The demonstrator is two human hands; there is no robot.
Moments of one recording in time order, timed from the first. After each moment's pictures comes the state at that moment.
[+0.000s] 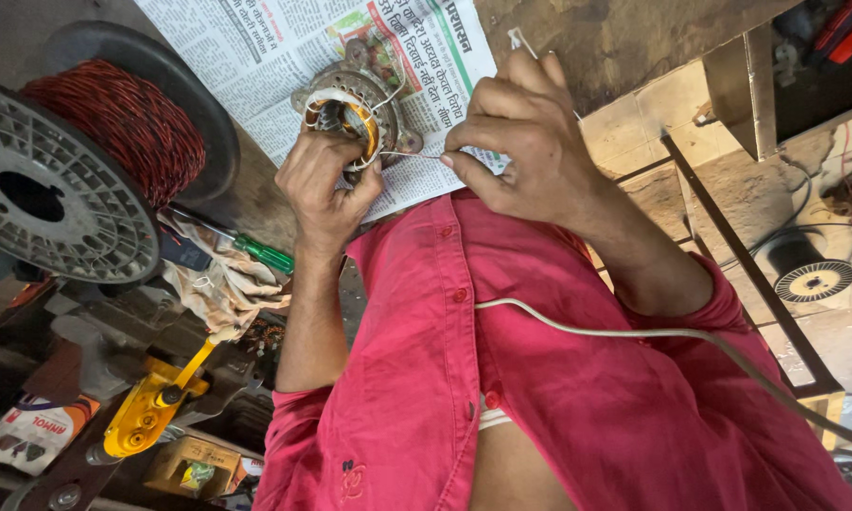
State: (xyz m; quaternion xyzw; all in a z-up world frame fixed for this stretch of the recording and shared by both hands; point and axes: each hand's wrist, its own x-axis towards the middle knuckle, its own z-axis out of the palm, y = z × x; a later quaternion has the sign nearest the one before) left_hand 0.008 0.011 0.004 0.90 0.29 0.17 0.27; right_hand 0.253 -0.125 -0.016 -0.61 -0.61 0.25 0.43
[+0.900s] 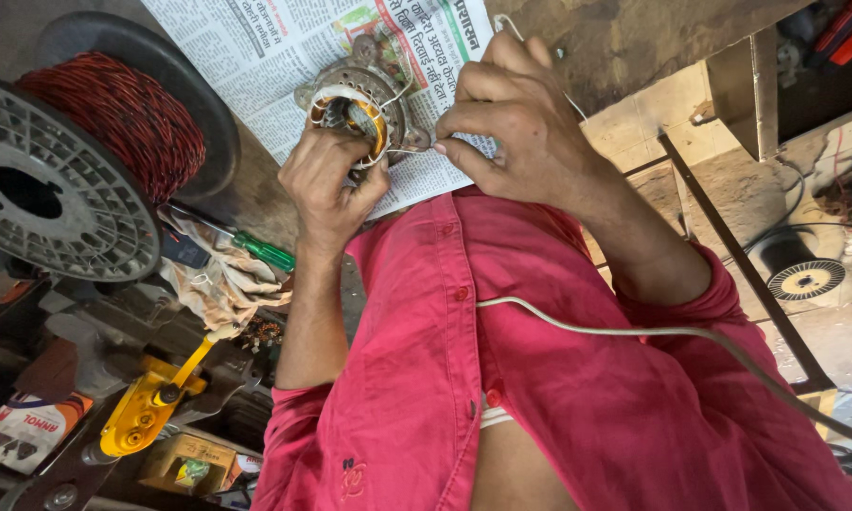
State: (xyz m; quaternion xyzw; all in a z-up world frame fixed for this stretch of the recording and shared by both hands) left_hand 0.008 0.013 0.004 0.91 0.28 0.16 0.26; right_hand 0.251 -0.107 -0.026 -0.58 -0.64 0.27 0.43
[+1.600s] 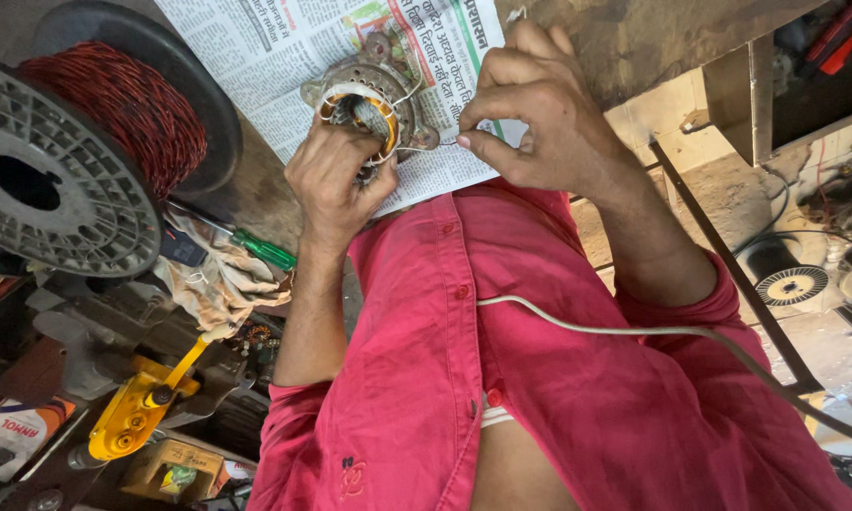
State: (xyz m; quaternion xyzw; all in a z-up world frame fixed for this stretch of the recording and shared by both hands) left_hand 0.007 0.013 0.006 0.92 0.26 0.16 0.25; right_hand 0.265 -0.108 -0.024 -0.57 -0.63 0.32 0.42
